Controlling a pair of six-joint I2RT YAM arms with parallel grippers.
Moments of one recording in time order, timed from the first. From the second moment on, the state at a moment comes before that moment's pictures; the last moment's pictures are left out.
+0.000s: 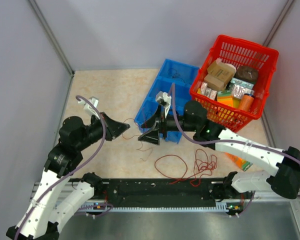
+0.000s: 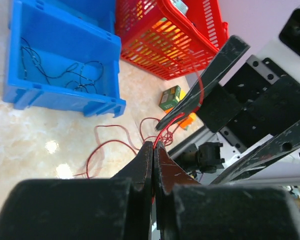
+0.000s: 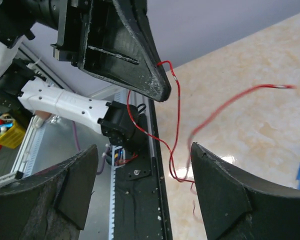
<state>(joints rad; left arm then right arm) -0.41 0.62 0.94 -0.53 0.37 -0.74 0.91 1.22 0.99 0.20 -0.57 0.39</state>
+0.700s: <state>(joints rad) -0.41 0.60 0.94 -0.56 0.31 -0.68 0.89 1.26 1.03 0.13 -0.39 0.42</state>
